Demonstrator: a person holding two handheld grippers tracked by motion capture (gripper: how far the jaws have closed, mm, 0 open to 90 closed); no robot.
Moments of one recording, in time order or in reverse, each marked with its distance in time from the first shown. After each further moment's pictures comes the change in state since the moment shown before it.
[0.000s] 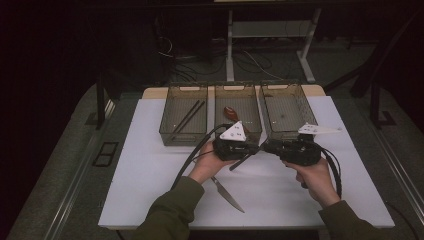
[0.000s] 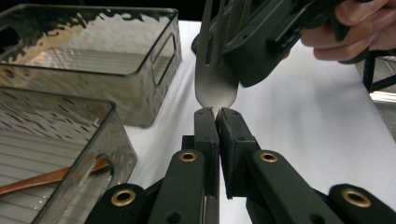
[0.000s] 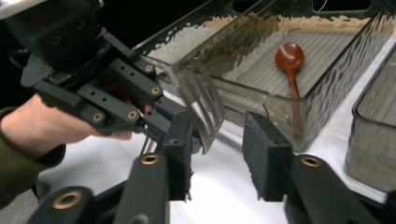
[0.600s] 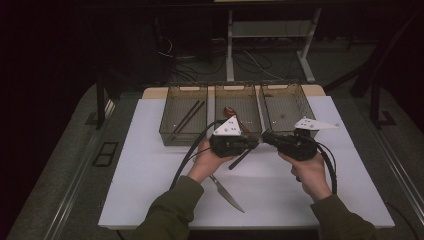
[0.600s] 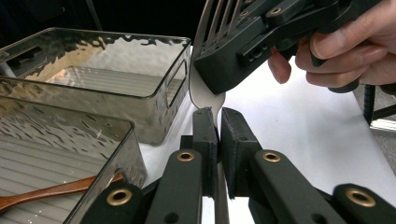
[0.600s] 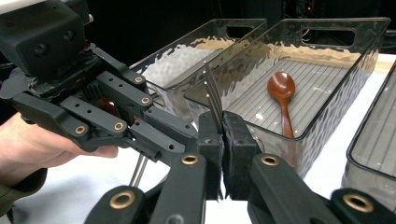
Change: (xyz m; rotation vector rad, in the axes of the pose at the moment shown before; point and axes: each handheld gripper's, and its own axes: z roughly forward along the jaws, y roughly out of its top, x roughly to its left) left arm 0.004 0.004 -0.011 -0.084 0.021 -0.039; right arm 0.011 0.015 0.006 -0.056 -0.056 -0.056
